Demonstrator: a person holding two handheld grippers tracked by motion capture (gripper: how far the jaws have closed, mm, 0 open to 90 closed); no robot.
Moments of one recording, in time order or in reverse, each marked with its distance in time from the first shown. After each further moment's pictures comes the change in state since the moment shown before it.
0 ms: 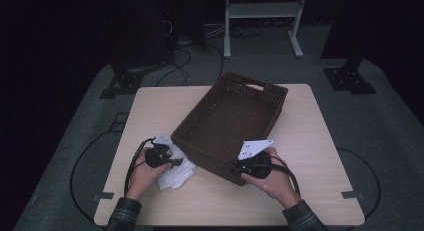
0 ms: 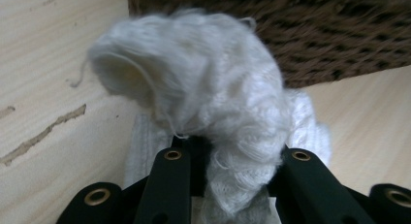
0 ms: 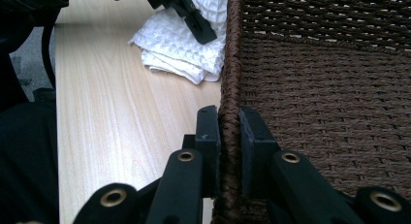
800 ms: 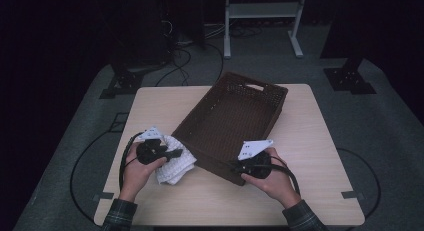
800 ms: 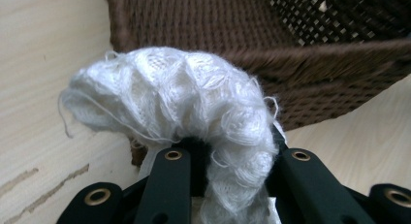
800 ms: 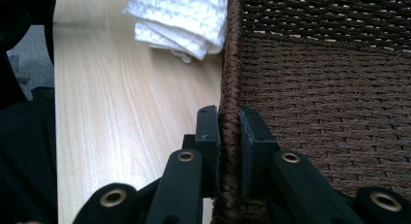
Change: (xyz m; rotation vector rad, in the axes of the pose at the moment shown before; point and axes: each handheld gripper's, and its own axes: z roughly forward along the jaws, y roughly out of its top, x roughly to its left) left arm -0.016 0.020 -0.049 -0.218 -0.058 0.033; right arm 0.001 0.000 0.000 0.001 -0.003 -0.005
